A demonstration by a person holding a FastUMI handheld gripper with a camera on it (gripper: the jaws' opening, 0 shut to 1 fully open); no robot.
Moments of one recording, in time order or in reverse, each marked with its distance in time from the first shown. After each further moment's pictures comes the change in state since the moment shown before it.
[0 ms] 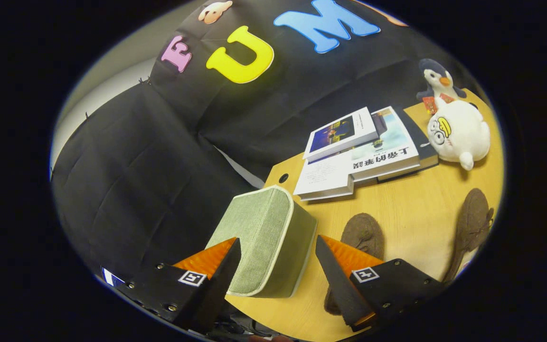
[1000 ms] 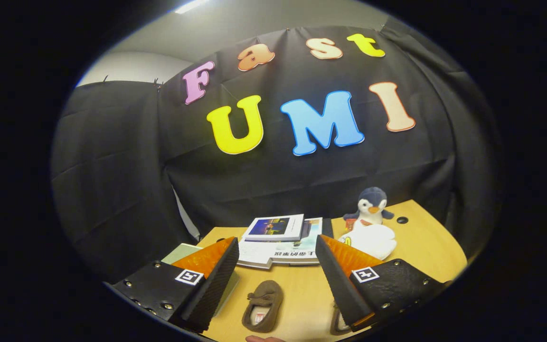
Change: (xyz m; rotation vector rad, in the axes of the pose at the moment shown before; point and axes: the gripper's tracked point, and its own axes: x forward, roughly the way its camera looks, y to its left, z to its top) arm -0.162 -0.004 0.125 -0.359 -0.441 -0.393
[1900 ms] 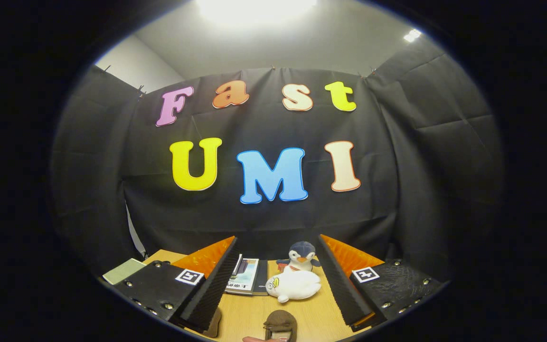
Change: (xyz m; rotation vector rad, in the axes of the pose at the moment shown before) arm -0.083 -0.090 0.115 -0.171 -0.276 -0.319
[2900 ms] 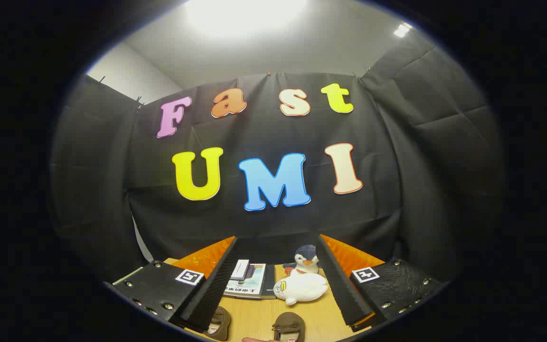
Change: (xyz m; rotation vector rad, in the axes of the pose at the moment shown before) arm -0.006 -0.002 0.016 0.040 -0.035 0.025
